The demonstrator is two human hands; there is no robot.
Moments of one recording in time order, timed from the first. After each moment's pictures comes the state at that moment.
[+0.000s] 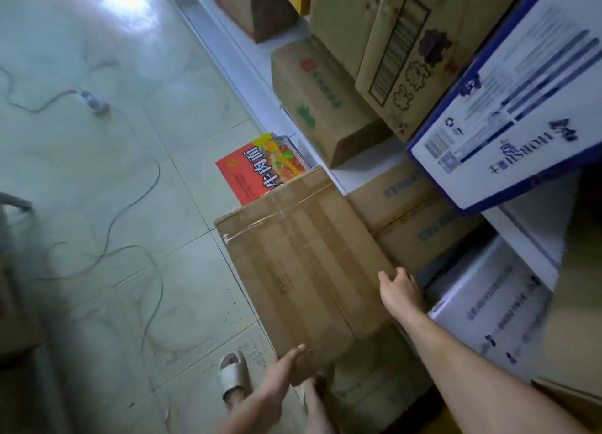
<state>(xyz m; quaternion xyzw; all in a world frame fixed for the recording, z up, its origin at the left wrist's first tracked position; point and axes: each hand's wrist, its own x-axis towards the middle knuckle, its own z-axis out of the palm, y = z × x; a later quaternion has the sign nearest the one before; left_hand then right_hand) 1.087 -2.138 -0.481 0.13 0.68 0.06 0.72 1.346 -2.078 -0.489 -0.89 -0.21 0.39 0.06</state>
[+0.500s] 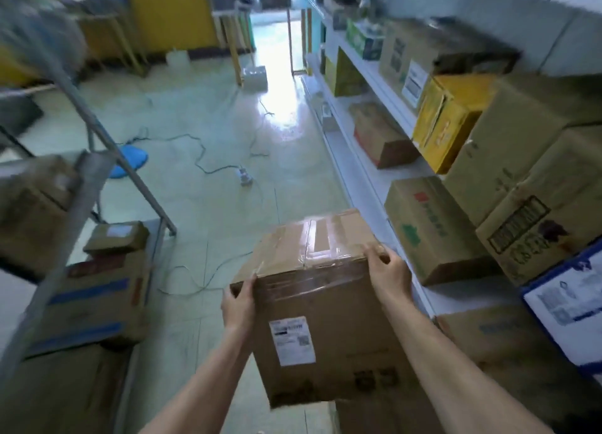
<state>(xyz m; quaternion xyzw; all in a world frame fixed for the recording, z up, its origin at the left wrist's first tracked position) 0.882 -1.988 -0.299 0.16 0.75 0.49 0.42 1.127 -1.921 -0.257 -0.72 -0.43 0.40 0.38</state>
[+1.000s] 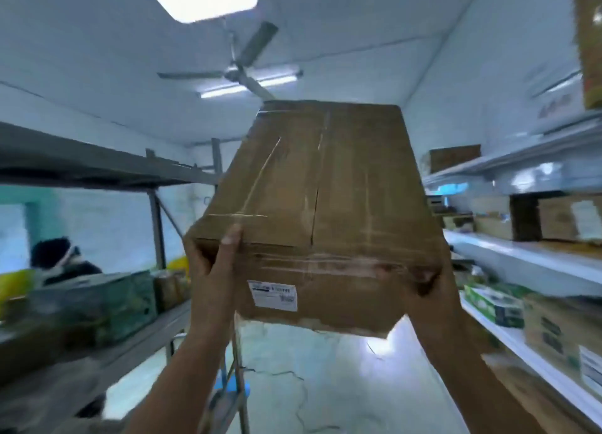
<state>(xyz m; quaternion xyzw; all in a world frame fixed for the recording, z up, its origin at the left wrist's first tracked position) 0.650 -1.946 0.184 0.43 0.36 0.83 0.05 0.876 -1.829 0.132 -0.14 -0.57 0.33 0.74</state>
